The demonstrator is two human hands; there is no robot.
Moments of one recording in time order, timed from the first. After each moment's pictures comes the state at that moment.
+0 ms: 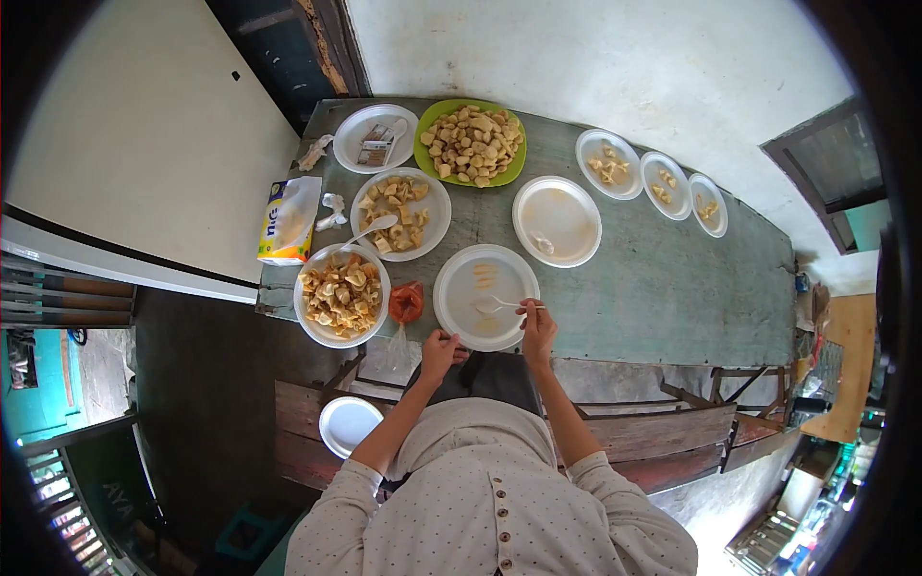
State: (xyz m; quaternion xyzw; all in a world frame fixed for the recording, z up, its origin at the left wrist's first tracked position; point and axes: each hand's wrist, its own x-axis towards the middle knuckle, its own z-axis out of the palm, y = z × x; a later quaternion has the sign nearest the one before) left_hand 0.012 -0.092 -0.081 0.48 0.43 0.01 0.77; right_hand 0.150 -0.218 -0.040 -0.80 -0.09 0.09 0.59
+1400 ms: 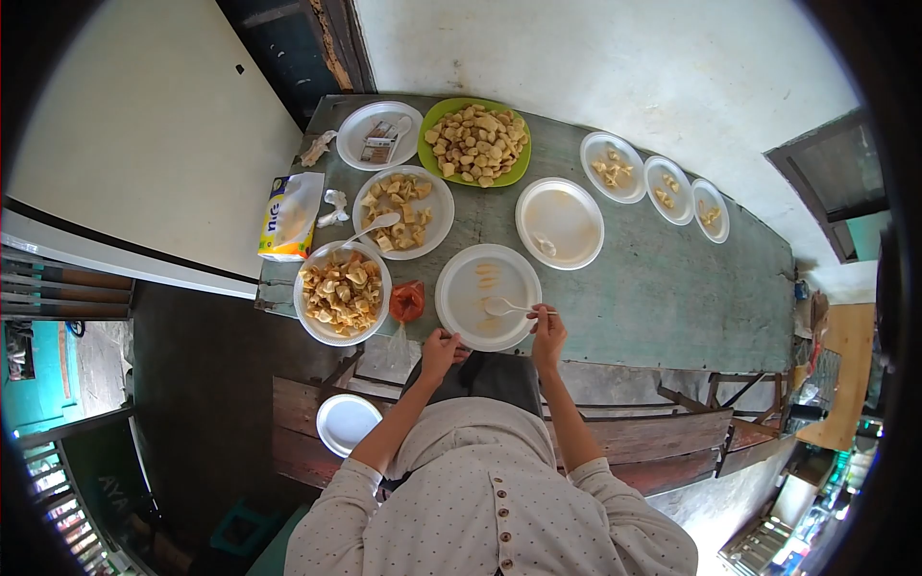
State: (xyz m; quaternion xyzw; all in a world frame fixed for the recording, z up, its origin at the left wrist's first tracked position) left_hand 0.014 -0.093 -0.082 0.47 0.43 0.02 0.77; right_hand 0.154 -0.232 -0.043 -0.80 -0.06 0.09 0.59
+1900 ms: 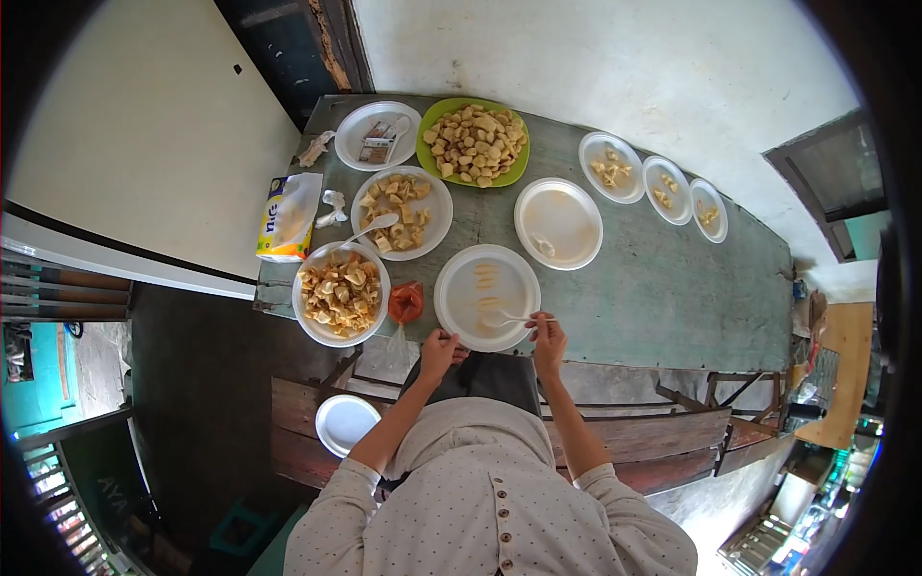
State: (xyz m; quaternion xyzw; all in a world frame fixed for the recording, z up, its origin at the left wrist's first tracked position) left_hand 0.015 -0.092 -0.078 0.47 0.43 0.01 0.77; right_hand 0.147 -0.244 -0.039 -0.79 -0.05 0.13 0.60
